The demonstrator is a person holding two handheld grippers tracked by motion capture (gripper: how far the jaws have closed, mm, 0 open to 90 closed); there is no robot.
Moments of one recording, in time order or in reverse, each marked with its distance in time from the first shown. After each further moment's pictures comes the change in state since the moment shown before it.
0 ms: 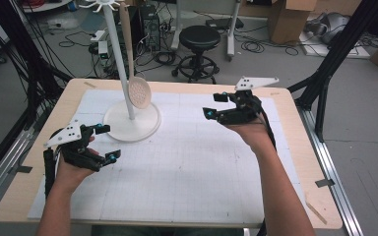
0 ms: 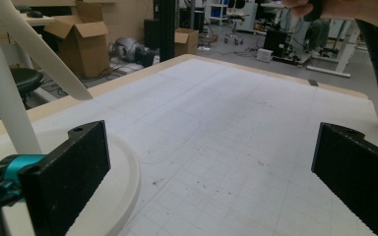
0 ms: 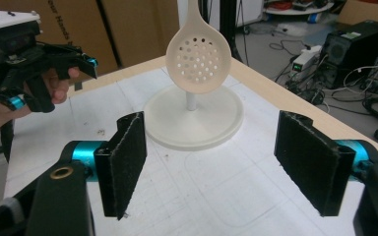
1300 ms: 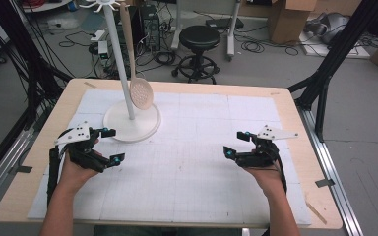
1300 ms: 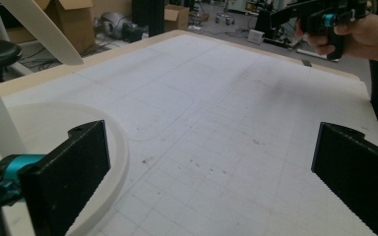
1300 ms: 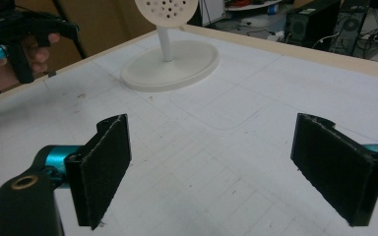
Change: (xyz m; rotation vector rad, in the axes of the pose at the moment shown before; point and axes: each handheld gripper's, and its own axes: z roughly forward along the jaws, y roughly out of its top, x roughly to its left) left arm 0.006 -0.010 0.012 0.068 -0.039 -0.035; right arm 0.016 -0.124 -0.038 -0.047 -0.124 0.146
